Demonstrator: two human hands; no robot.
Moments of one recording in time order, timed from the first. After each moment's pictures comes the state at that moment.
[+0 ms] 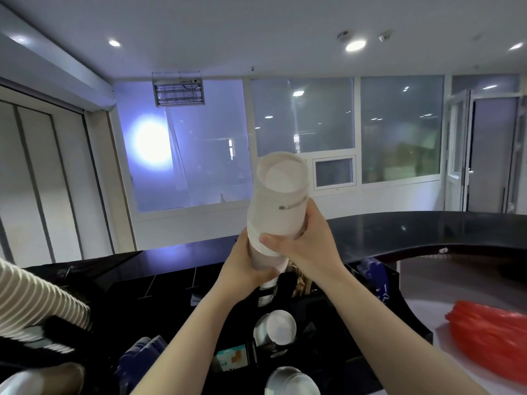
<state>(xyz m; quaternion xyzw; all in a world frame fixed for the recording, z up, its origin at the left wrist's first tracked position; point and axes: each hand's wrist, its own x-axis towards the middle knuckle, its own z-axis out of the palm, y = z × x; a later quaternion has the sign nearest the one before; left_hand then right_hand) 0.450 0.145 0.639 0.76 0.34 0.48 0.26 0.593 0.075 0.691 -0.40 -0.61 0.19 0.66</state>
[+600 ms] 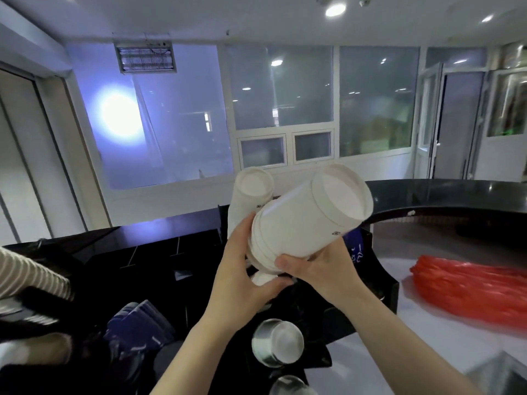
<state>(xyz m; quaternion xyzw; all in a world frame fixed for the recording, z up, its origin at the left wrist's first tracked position) 0.455 0.052 0.604 0.78 0.22 0.56 0.19 0.612 0.015 0.621 -0.33 -0.63 0.23 0.66</state>
